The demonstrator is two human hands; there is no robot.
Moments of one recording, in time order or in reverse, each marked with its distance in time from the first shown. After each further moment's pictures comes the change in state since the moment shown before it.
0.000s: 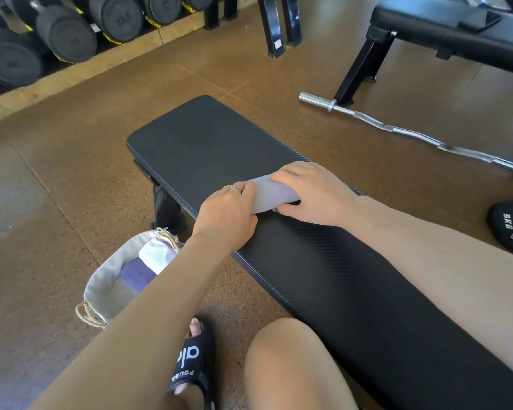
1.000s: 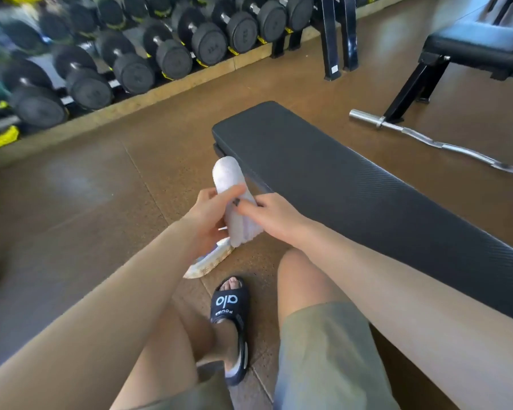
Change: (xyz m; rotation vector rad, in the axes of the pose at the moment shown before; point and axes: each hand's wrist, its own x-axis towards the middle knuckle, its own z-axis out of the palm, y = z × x) left_hand -0.181 -0.031 -0.097 -1.531 -0.115 -0.964; right_hand -0.043 -0.242 -0.019 0.931 -0.251 0.388
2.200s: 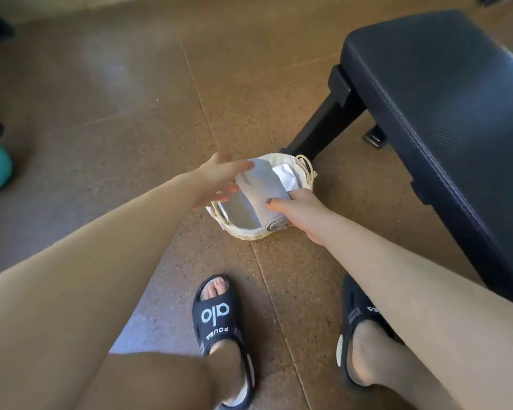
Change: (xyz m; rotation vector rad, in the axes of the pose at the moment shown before) left_hand 0.208 -0.093 -0.219 0.274 0.128 -0.200; right_hand 0.207 0.072 0.186 0.064 -0.202 0.421
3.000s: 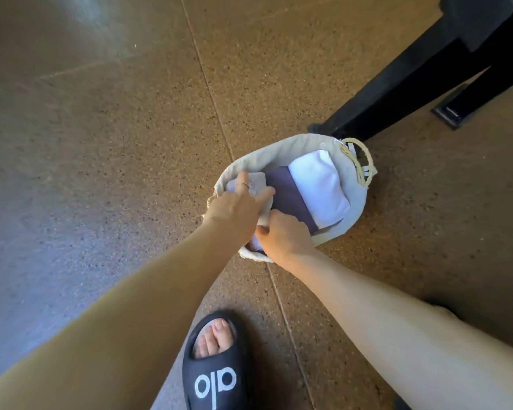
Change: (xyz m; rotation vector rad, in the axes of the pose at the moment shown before) left_hand 0.157 -0.110 0.054 1.342 0.062 0.281; right_hand 0.168 0.068 0.099 -0.753 0.068 -0.034
